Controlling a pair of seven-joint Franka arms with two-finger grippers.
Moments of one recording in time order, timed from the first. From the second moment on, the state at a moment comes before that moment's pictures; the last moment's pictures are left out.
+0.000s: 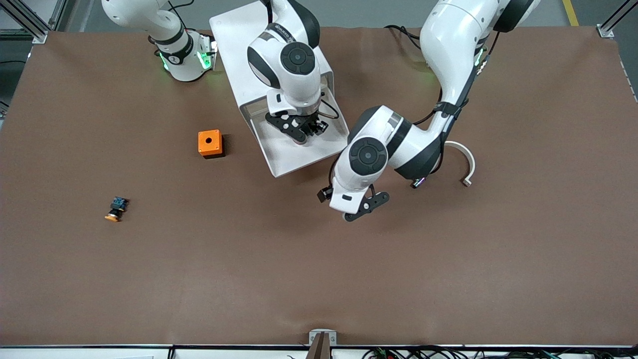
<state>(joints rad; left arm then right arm) -0.60 0.75 -0.07 -1.22 -0.11 1.93 -1.11 0.92 0.35 -0.07 -1.76 0.11 2.04 1.41</state>
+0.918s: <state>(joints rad) -0.70 0.75 -0.07 -1.24 -0.05 1.96 -1.18 0.58 0.34 -0.09 -1.63 0.07 1.86 0.77</state>
